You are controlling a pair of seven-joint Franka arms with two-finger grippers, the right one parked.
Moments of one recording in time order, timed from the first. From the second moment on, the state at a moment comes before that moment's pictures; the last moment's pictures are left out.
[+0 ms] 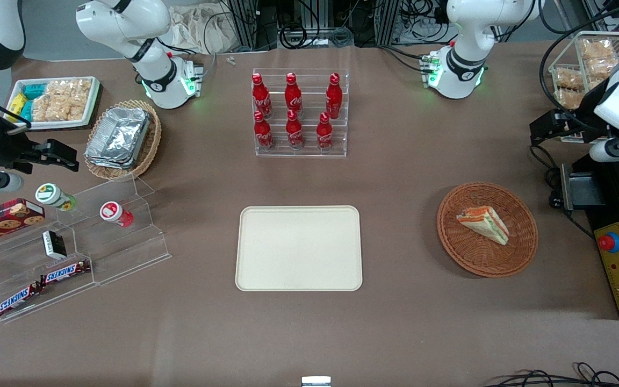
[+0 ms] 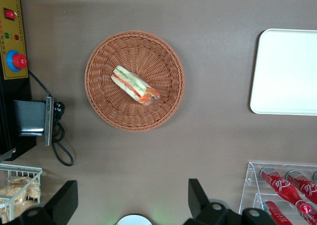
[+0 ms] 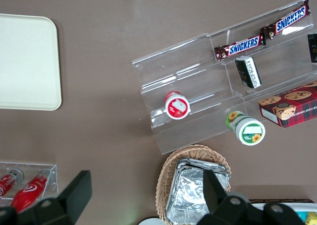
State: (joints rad) arm -0.01 0.02 -0.10 -1.46 -0.01 1.44 -0.15
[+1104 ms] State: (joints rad) arm -0.01 0.08 -0.10 -1.55 -0.01 1.45 -0.33
